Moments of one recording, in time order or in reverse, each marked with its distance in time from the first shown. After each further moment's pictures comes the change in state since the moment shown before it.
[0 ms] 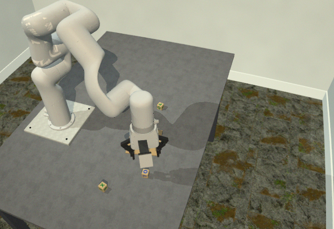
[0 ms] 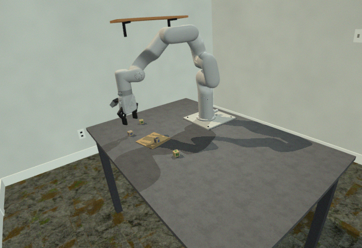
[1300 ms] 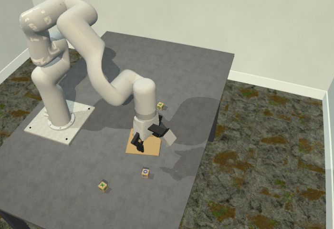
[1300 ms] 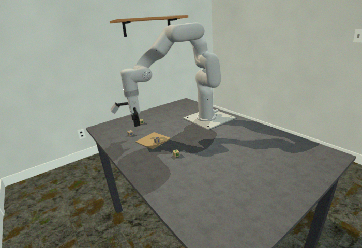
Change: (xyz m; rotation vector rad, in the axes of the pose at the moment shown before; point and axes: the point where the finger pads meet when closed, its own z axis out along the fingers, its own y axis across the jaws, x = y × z) arm -0.055 -0.014 -0.005 0.001 0.001 -0.792
